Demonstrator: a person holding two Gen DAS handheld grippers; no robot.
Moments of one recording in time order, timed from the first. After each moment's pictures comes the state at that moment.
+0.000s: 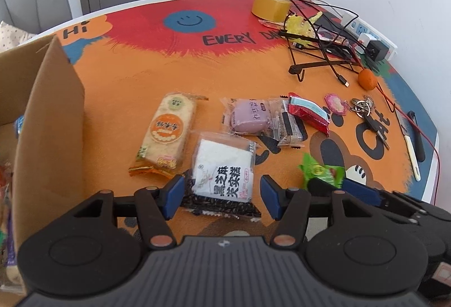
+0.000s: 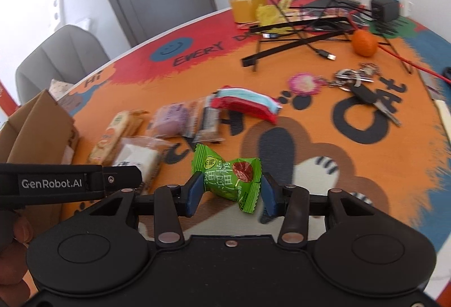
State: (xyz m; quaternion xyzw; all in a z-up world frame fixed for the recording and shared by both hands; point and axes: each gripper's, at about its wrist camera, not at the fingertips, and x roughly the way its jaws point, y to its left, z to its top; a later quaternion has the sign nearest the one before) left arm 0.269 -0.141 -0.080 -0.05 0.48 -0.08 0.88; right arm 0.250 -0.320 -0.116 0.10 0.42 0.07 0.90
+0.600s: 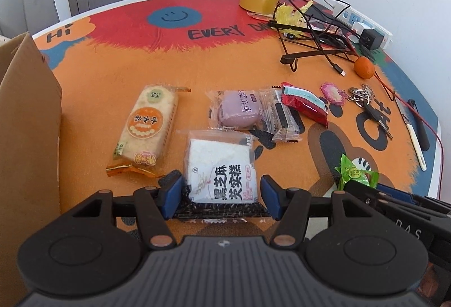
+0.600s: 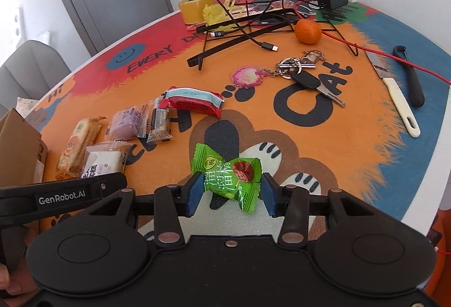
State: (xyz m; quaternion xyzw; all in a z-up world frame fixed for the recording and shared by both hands) left arm 0.271 -0.153 -0.099 -0.04 0.47 -0.09 0.88; right arm 0.238 -0.338 -0.113 0.11 0.43 -0.02 0.90
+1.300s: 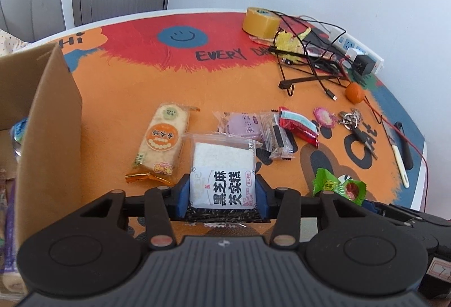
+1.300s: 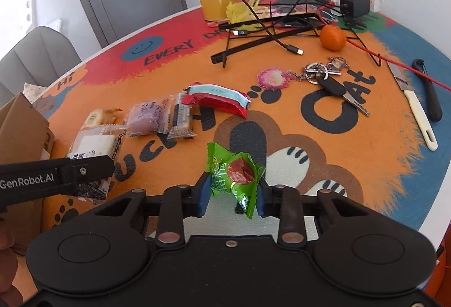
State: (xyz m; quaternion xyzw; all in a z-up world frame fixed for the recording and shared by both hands) left arm 0.260 -0.132 -0.073 -0.08 0.44 -0.10 0.89; right arm 0.245 -0.315 -0.112 0.08 0.42 0.01 0.90
